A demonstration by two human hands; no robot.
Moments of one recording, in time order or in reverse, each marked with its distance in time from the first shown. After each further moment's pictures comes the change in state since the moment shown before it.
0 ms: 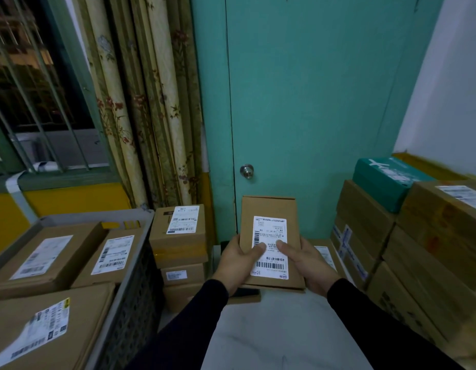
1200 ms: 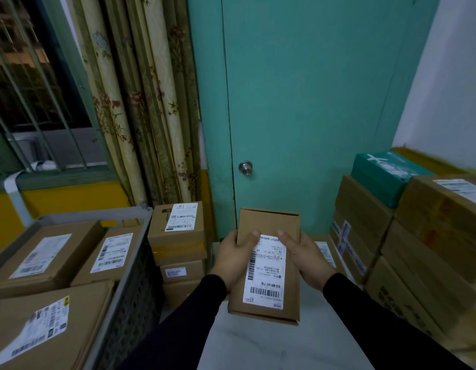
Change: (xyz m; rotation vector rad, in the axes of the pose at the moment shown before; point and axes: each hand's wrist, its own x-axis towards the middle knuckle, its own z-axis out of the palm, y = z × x) left_hand -0.003 0.006 -0.001 0.138 0.052 0.014; right_hand -0.001 0.002 0.001 -0.070 0.015 -0.107
